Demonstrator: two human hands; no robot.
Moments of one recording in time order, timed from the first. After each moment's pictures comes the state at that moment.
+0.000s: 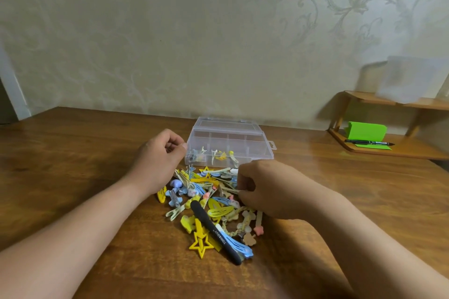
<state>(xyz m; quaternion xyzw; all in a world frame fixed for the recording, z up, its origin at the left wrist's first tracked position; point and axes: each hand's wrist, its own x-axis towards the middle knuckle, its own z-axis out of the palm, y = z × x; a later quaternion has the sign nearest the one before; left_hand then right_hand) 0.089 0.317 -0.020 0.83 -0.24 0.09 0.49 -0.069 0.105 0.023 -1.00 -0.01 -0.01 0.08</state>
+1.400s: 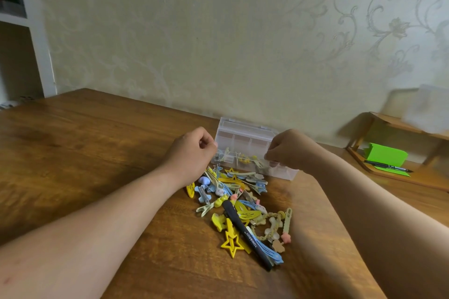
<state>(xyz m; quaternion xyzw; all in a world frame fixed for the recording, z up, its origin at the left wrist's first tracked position) 0.095 0.319 -0.022 0.83 -0.26 0.07 0.49 0.020 0.085 0.049 -0.96 0.19 -0.05 0.18</state>
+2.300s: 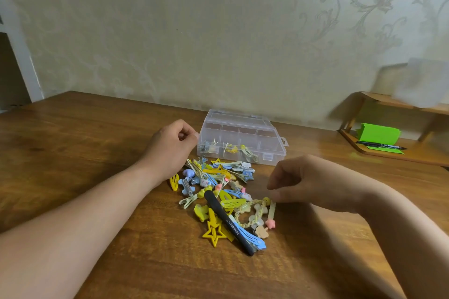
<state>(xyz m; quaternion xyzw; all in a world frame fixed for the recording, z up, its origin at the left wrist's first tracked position) 0.096 0.318 -0.022 0.82 -0.22 0.07 0.52 -0.088 0.062 0.034 -0.96 0.03 0.07 0.26</state>
